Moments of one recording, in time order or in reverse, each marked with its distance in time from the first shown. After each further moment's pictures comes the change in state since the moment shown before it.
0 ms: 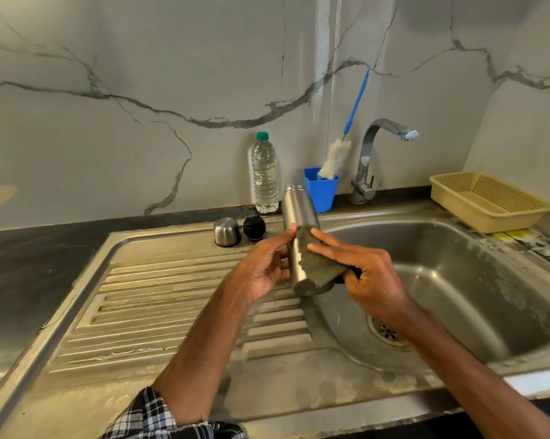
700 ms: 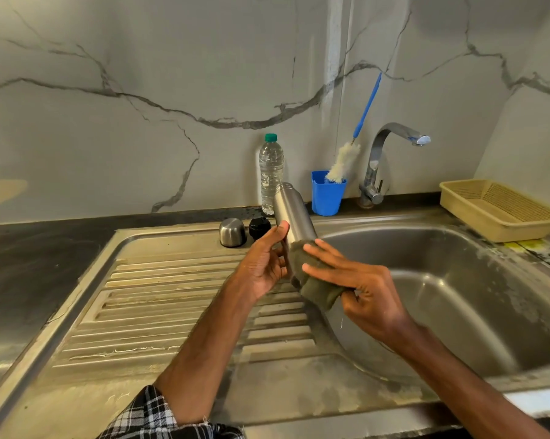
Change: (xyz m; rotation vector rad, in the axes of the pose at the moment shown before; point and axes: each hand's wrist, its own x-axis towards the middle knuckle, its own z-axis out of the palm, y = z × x) left_hand 0.007 0.001 -0.012 -0.137 0.018 0.081; right_hand -0.004 -0.004 0.015 -0.052 -0.021 -0.152
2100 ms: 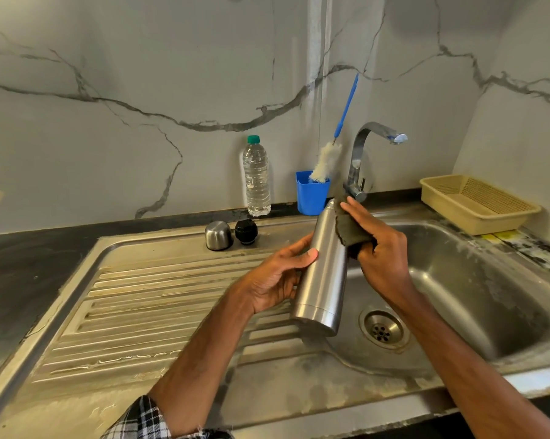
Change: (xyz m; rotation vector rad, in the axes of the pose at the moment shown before) left_hand -0.011 -0.021 0.025 0.230 -0.440 -0.138; right_hand 0.014 0.043 -0.038 -0.109 0.329 0.303
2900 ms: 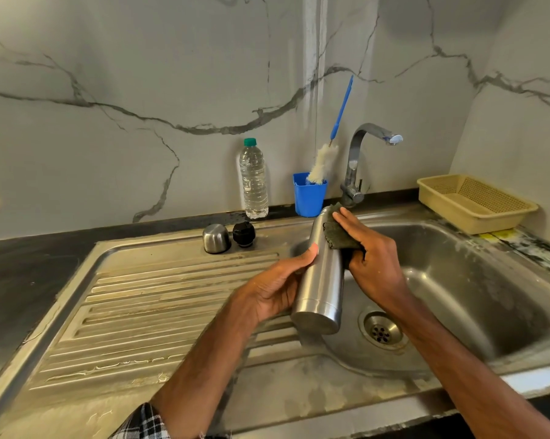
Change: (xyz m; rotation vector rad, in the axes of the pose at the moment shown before) left_hand 0.000 -0.002 0.014 -0.111 0.190 -0.140; right_hand -0.005 0.007 0.005 -0.075 -0.091 0.012
